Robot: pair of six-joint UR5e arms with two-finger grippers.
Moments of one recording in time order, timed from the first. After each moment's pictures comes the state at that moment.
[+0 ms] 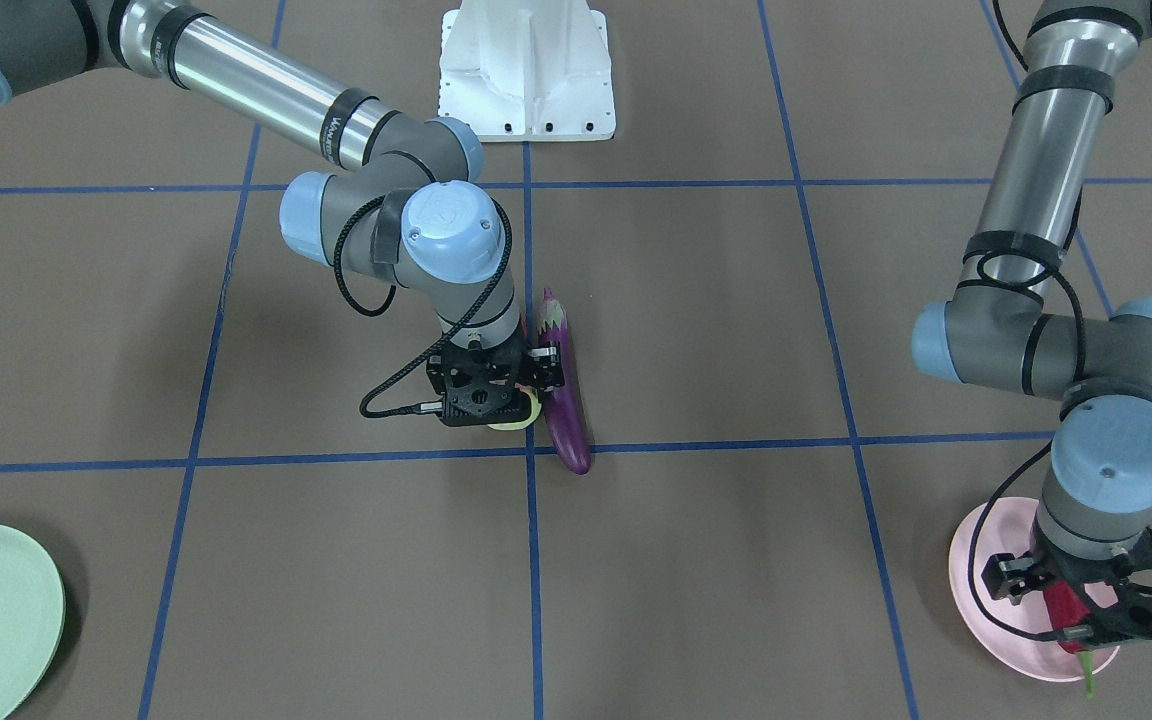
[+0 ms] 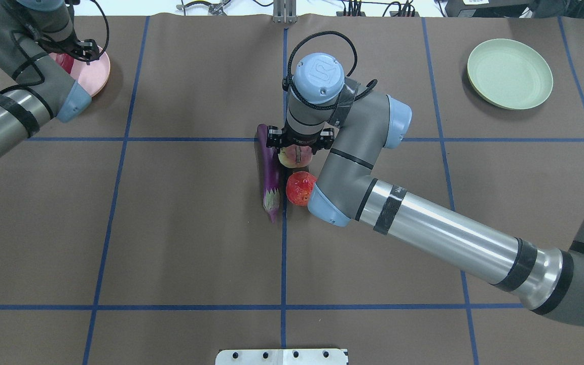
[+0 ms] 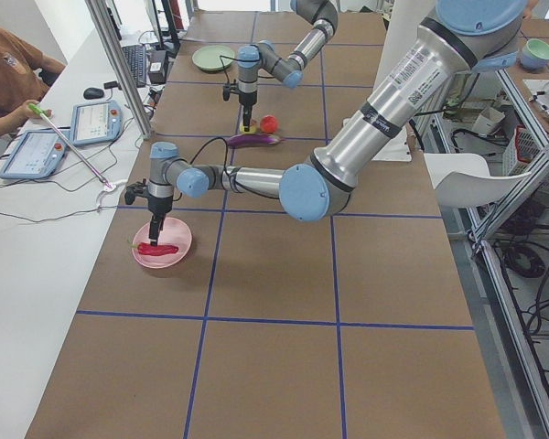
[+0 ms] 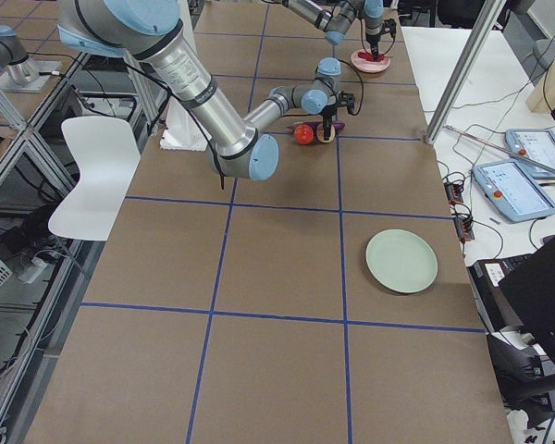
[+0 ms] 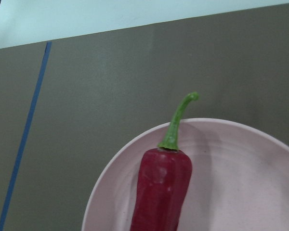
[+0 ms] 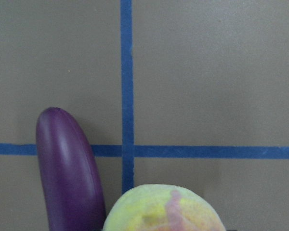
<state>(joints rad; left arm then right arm) -1.06 -2.32 -0.94 -1.90 -1.84 -0.76 0.62 -0.68 1.24 -1.31 1.94 1.16</state>
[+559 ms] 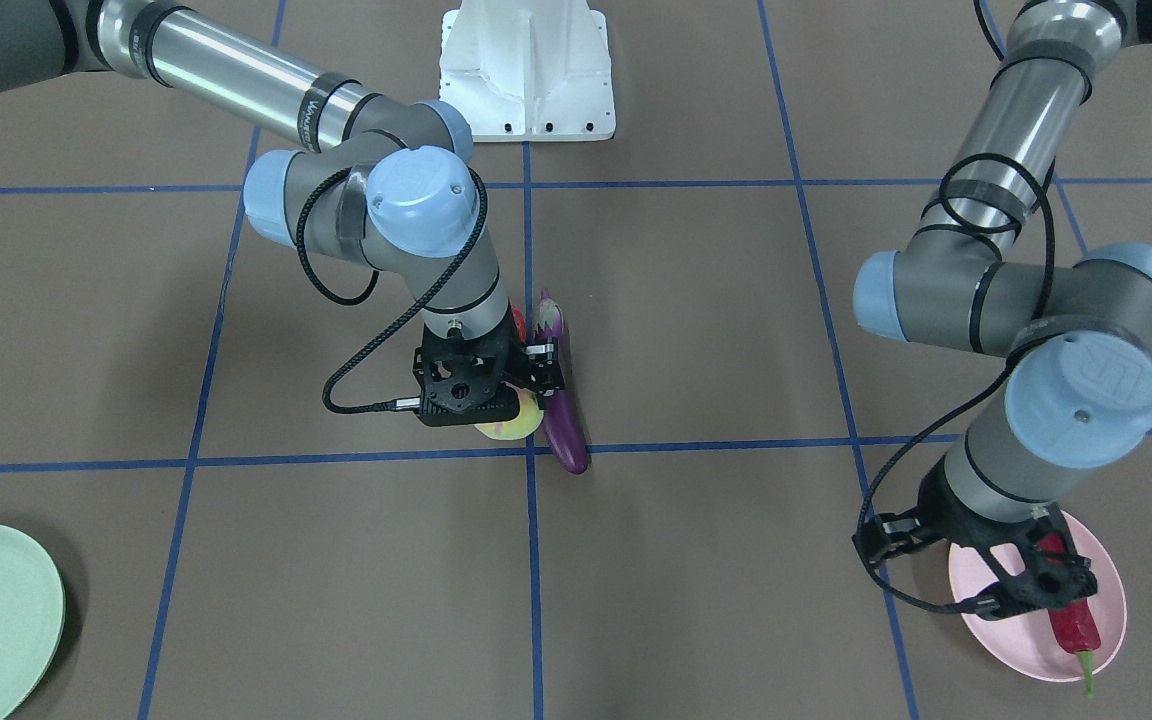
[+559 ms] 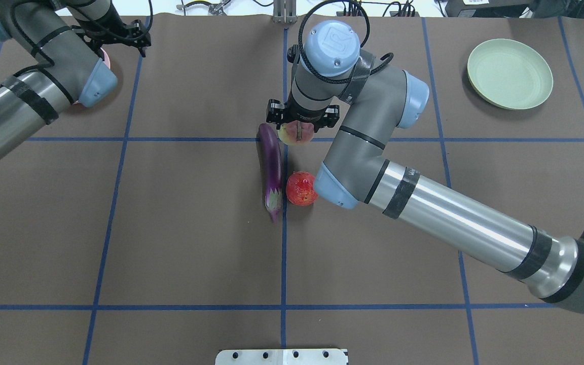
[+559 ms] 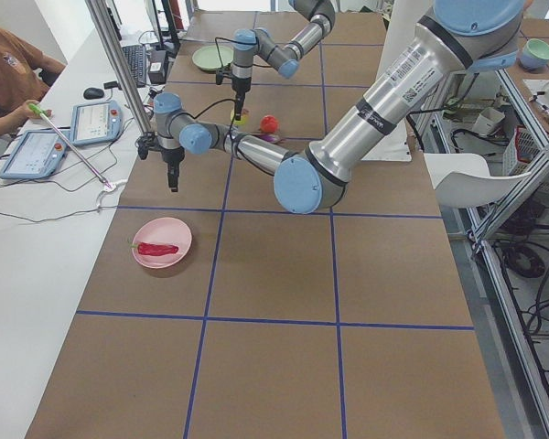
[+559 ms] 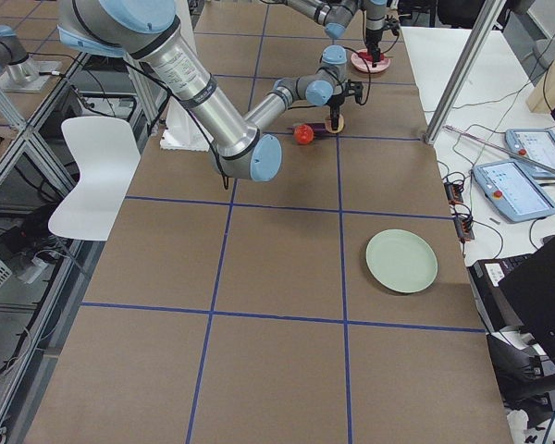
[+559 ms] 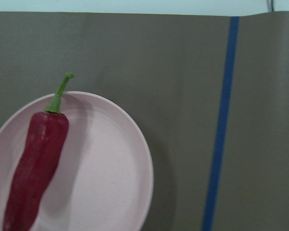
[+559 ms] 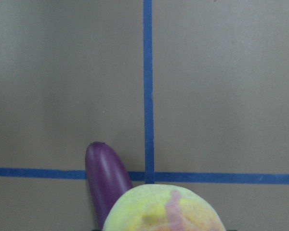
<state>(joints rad) -1.02 -2.39 -1.14 -1.80 -2.11 -0.98 0.70 -0.68 1.34 -1.36 1.94 1.17</state>
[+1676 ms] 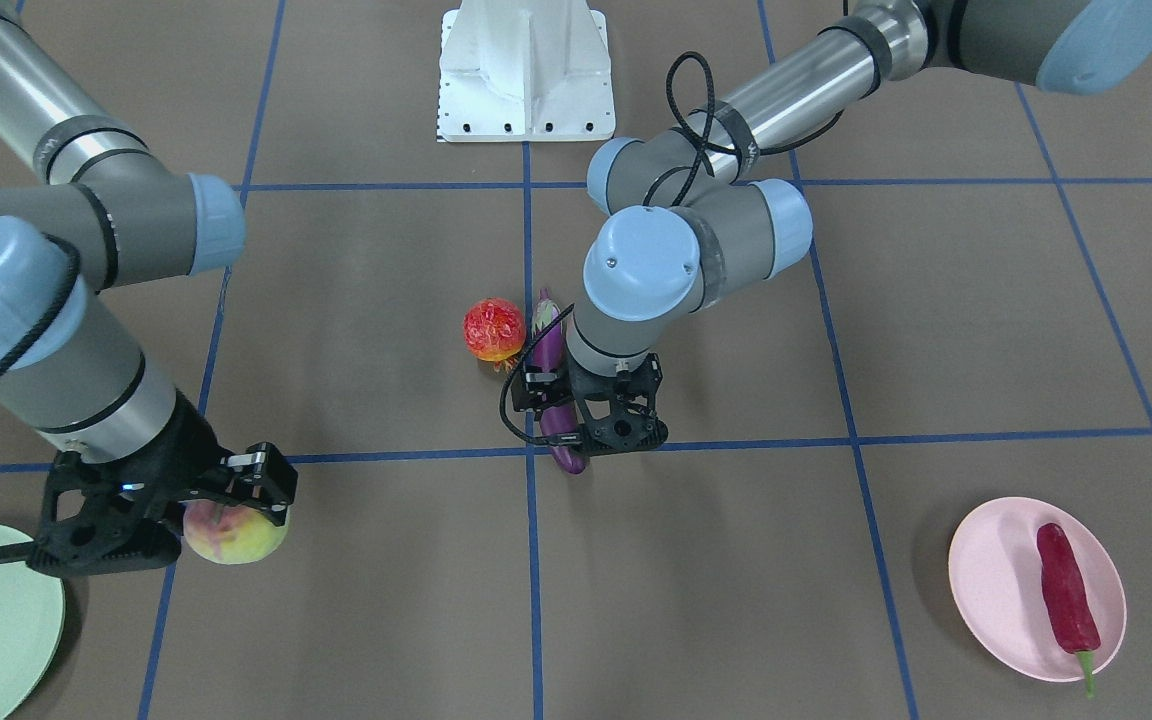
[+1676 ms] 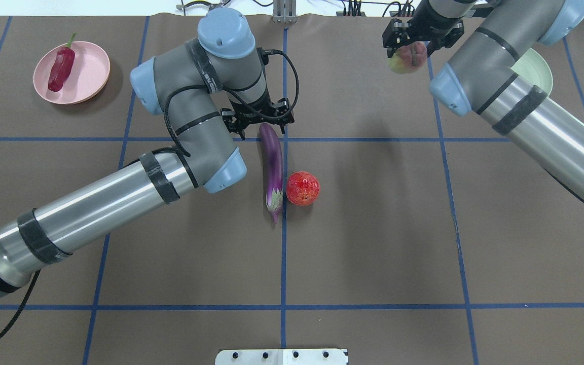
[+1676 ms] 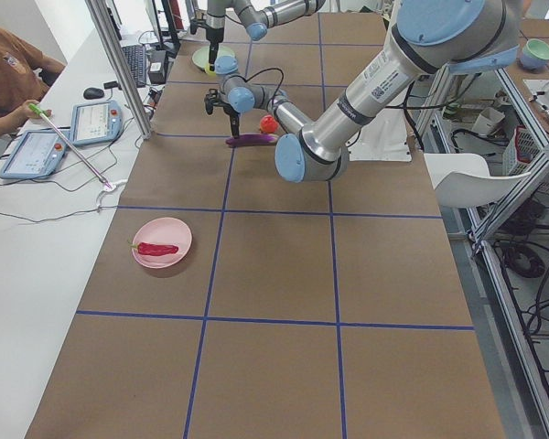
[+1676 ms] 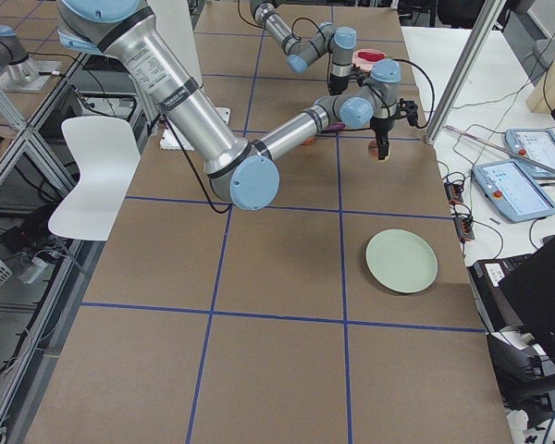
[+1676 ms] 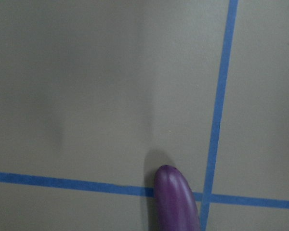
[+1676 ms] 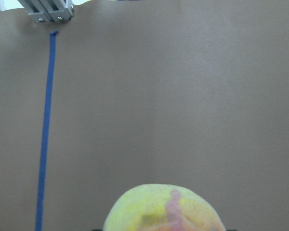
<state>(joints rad) -0.68 -2.54 -1.17 -1.80 -2.08 -1.21 1.04 -0.86 1.37 -1.38 2.13 0.76</state>
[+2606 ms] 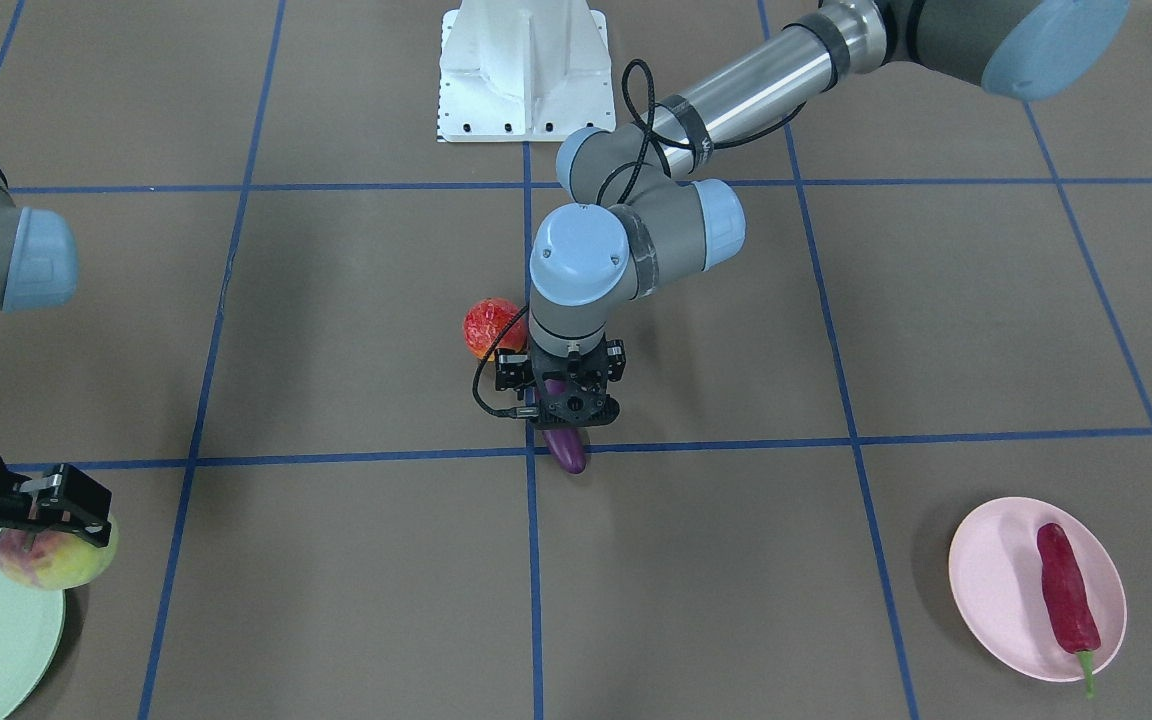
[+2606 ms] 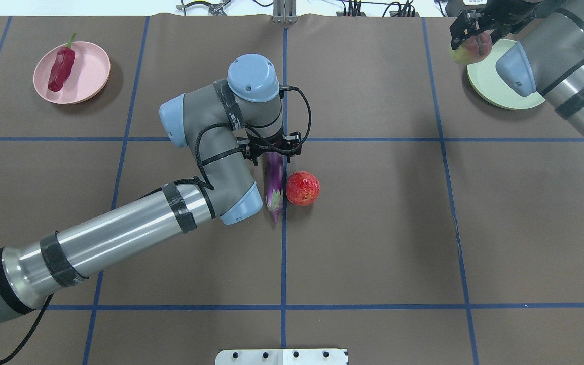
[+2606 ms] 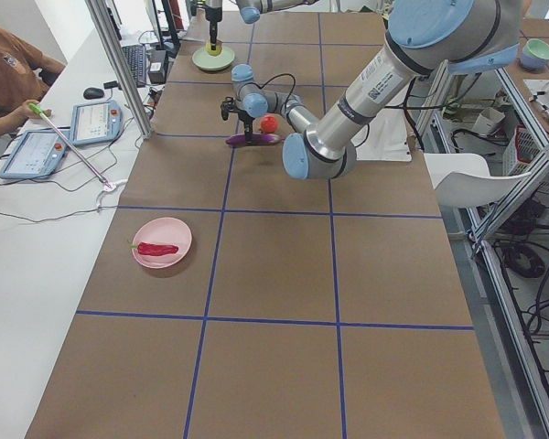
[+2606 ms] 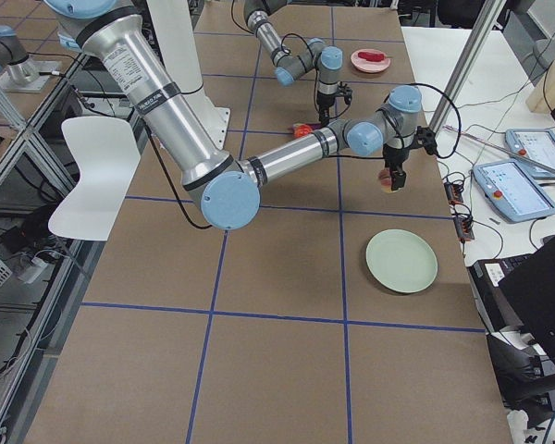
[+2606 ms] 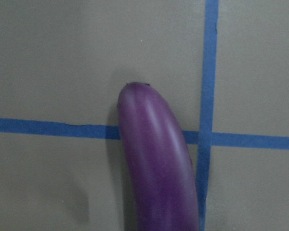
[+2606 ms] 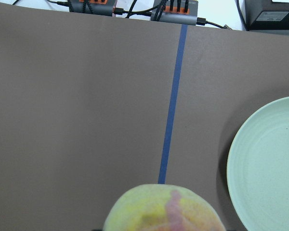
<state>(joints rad) -0.61 -2.55 -1.12 -1.80 -2.01 -1.22 1.17 -0.96 1.36 -1.39 2.21 0.53</state>
